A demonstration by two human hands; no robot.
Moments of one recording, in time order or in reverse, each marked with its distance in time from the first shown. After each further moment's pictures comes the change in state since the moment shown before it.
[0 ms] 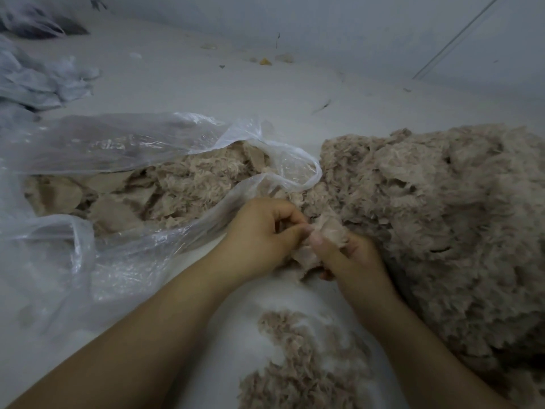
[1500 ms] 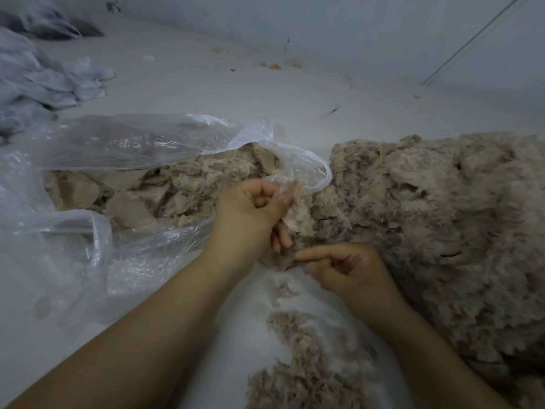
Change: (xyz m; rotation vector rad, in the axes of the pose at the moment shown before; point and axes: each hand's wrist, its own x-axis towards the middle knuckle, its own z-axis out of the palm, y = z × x) left_hand 0.002 -0.007 -0.006 -0.571 0.313 -0.178; right_hand -0.007 -0.014 -0.001 -0.117 -0.164 -0.035
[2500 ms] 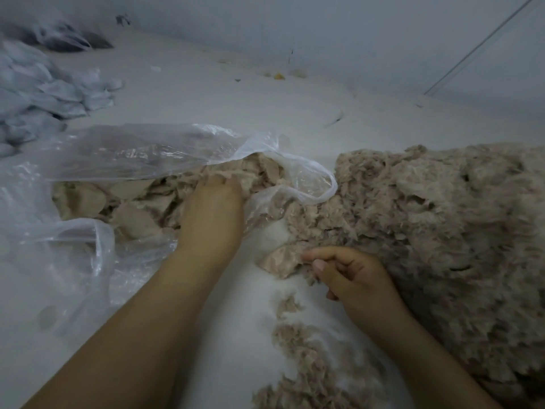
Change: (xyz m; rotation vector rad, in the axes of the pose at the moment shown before) left_hand 0.024 0.010 -0.043 1.356 0.209 0.396; right_hand 0.004 0.008 0.004 -0.023 0.091 0.038
